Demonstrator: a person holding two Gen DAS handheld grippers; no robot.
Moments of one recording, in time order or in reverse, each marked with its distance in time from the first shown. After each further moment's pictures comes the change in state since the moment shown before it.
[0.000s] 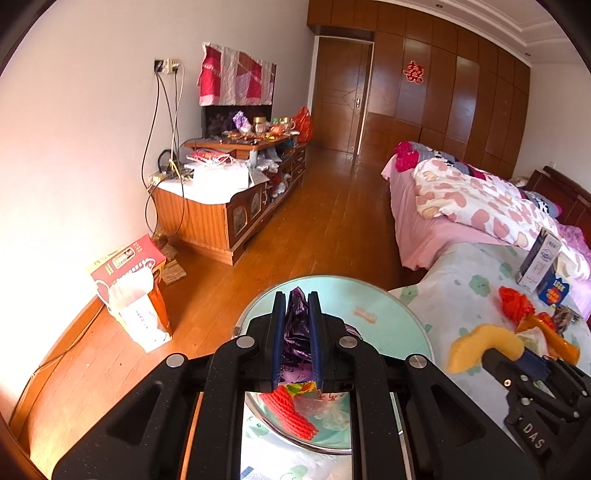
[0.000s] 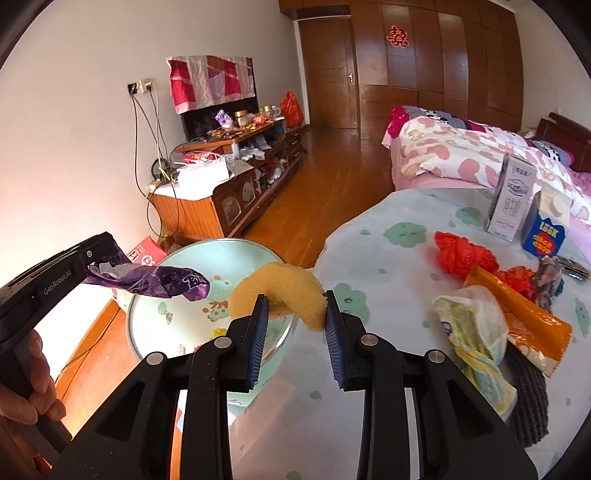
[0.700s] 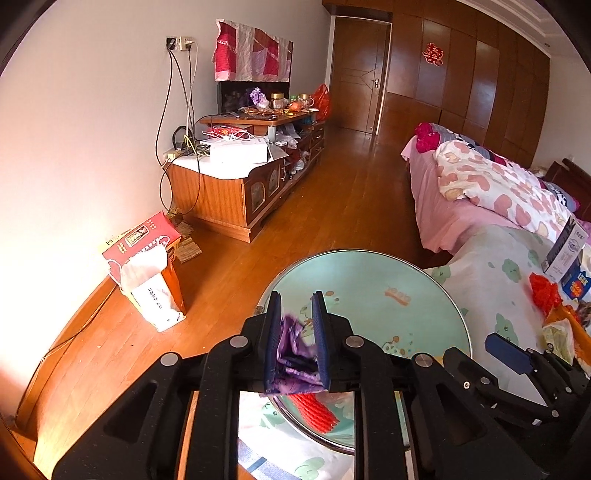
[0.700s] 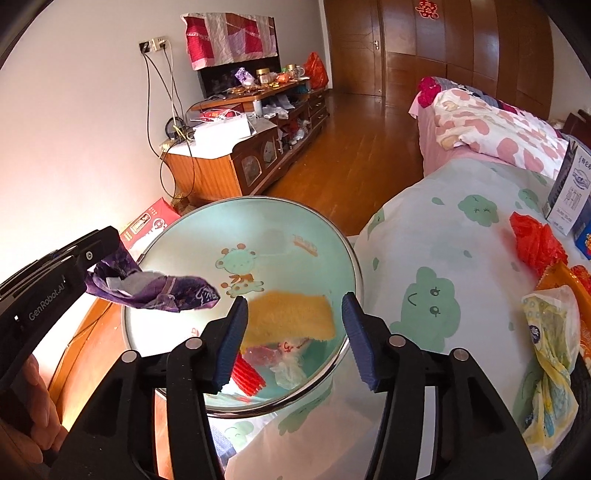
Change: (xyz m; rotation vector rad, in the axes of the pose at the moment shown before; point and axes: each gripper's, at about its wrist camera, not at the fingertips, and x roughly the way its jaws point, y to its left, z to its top) left arm 0.026 0.018 -0.010 -0.016 0.080 0.070; right arm 0.057 0.030 -0.001 -0.028 0.123 0.056
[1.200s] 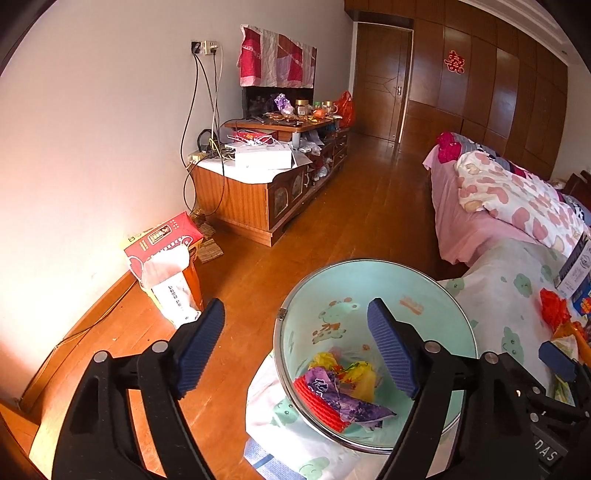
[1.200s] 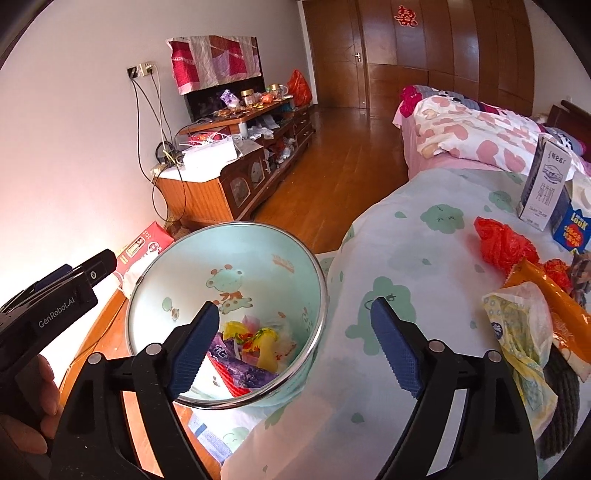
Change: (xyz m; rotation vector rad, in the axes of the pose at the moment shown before) left arm -0.016 0.005 0.004 -0.041 -0.024 0.084; right arm -0.034 -0.024 0.001 0.062 -0.078 -0.036
